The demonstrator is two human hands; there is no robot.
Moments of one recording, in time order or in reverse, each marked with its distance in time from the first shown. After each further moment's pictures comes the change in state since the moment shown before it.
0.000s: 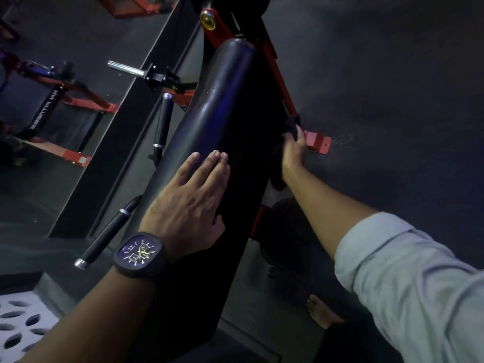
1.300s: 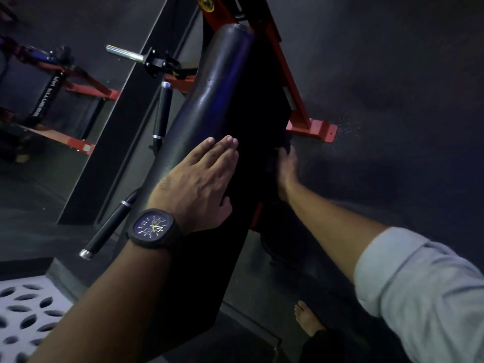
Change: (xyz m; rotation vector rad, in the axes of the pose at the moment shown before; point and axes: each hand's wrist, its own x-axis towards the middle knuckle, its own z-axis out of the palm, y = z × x) left_hand 0.037 -0.006 -0.002 -0.059 -0.037 0.065; right_hand -0.025 0.040 -0.016 -0.073 -0.177 0.112
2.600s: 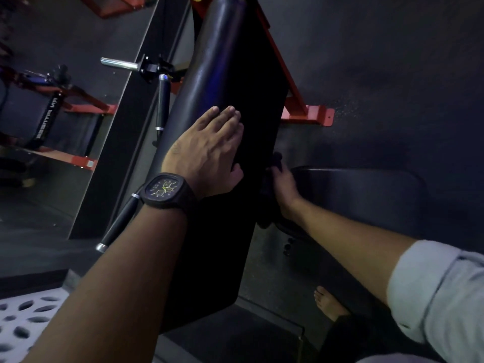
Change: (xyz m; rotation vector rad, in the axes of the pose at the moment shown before) left_hand -0.013 0.005 0.003 0.016 0.103 0.015; right_hand -0.086 0.079 0.011 -0.023 -0.061 0.000
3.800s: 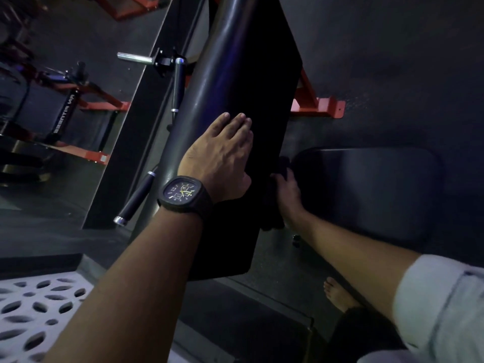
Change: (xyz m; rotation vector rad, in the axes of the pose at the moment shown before) left_hand -0.068 0.039 0.002 0.102 -0.140 -0.010; right_hand -0.089 0.045 0.019 -0.100 0.066 0.004
